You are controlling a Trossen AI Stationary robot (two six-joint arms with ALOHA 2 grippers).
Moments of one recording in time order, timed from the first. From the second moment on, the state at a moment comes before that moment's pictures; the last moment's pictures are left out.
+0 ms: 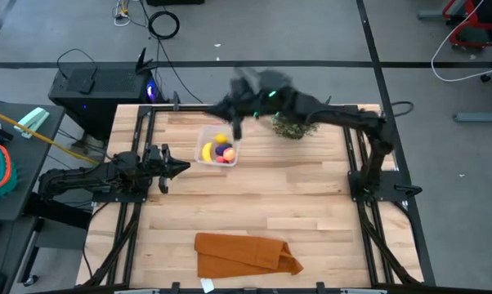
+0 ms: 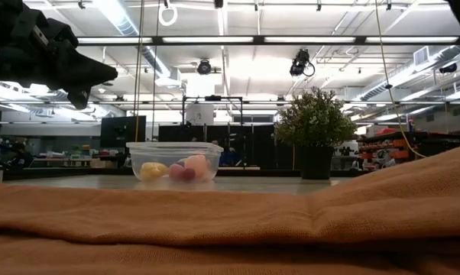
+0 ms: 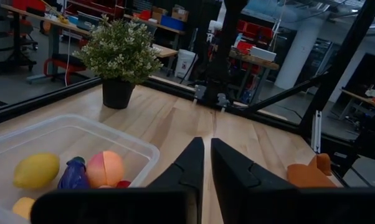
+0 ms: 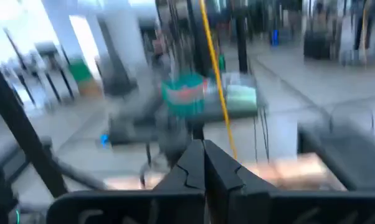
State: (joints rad) left arm 0.11 0.06 0.01 0.06 -0.05 -0.30; right arm -0.20 1.84 1.90 -0.10 -0.30 0.18
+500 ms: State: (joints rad) left arm 0.11 0.06 0.01 0.06 -0.05 -0.30; right arm -0.31 1.20 0.93 0.77 -0.21 0.50
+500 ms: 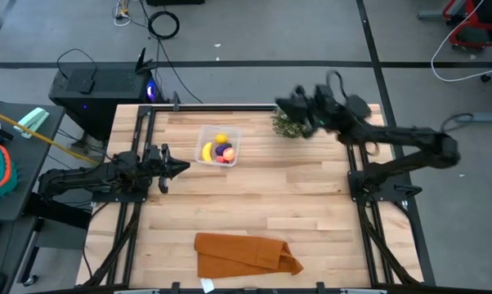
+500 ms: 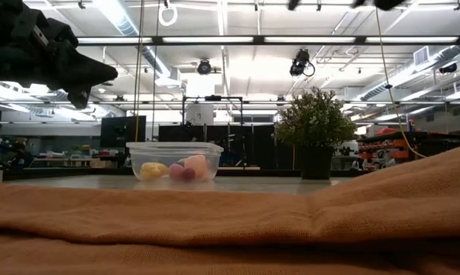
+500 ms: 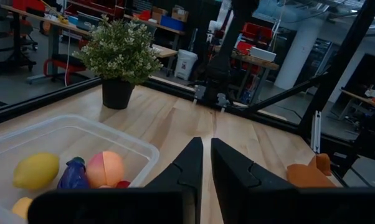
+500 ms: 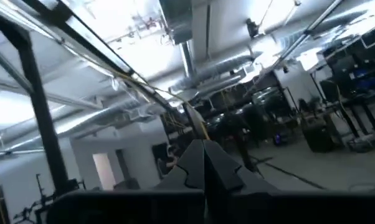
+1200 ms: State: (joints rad) left arm 0.11 0.06 0.01 0.06 -0.05 -0.30; right arm -0.04 0.47 0.18 0.44 0.07 0.57
